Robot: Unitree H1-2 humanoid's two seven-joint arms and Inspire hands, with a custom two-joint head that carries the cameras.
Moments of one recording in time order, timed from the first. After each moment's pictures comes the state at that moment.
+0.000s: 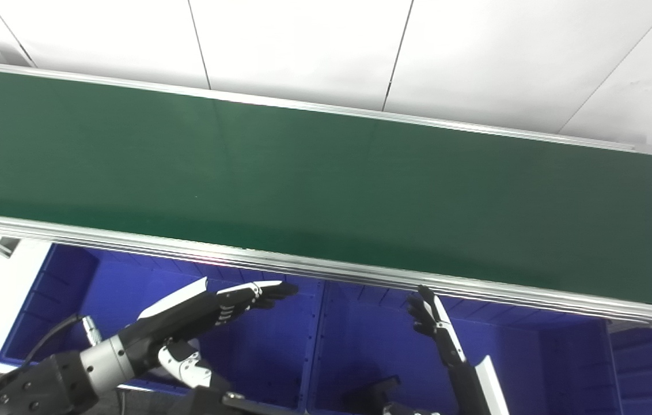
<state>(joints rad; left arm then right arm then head) 0.56 0.49 -0.14 -0.46 -0.19 -0.14 -0.56 0.68 -0.17 0.36 -0.40 -0.45 -0.27 0.02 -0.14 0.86</state>
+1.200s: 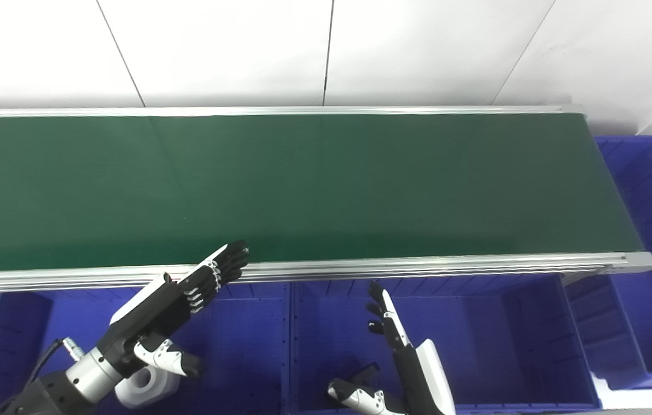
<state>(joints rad) 0.43 0.41 -0.14 -0.24 -0.27 -0.26 -0.58 0.68 0.00 0.38 -0.28 -0.56 -0.25 -0.06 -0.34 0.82</state>
